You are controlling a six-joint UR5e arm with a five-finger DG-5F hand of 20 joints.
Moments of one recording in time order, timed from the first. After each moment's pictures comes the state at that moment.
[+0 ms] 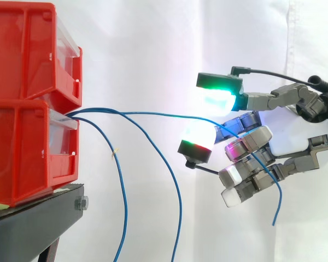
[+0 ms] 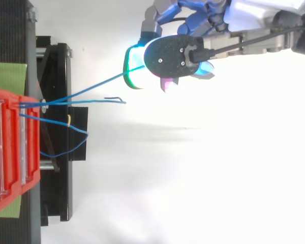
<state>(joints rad) 0.08 -2.20 -1.17 -3.13 -1.29 0.02</state>
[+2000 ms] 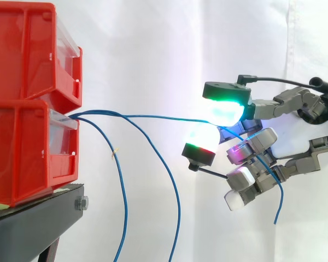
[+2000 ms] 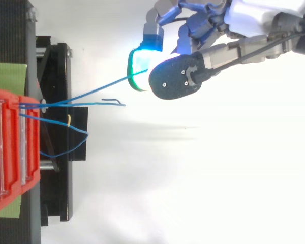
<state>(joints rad) 0.09 -2.20 -1.17 -3.14 -1.28 -0.01</state>
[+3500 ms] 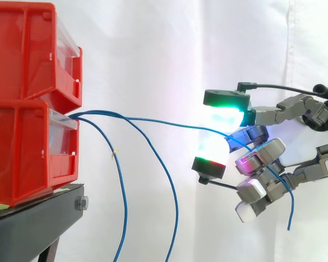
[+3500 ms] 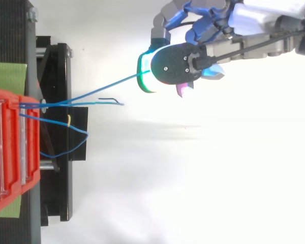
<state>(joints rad) 0.09 -2.20 -1.17 -3.19 -1.29 0.00</state>
